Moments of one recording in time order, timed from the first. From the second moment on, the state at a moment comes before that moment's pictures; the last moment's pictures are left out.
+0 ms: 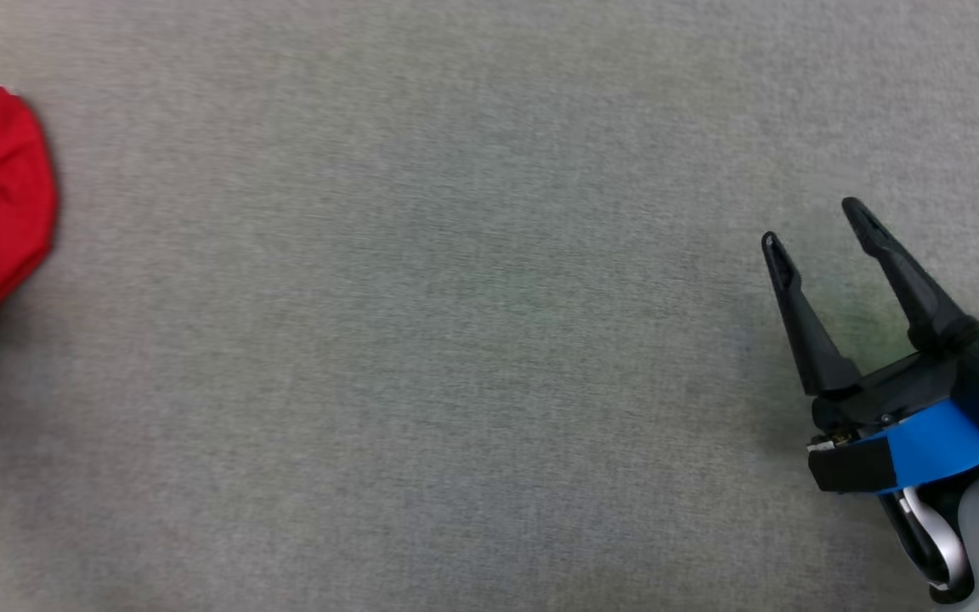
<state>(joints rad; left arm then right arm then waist) -0.59 0.47 0.05 0.61 -0.65 0.01 0.14 -0.24 -0.27 0.13 -0.18 0.16 0.13 -0.01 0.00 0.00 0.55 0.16</state>
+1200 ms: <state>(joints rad) -0.67 0.49 -0.19 -0.03 -0.72 -0.05 0.66 -0.11 -0.13 0.15 0.01 0.23 0.13 -0.15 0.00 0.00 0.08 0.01</state>
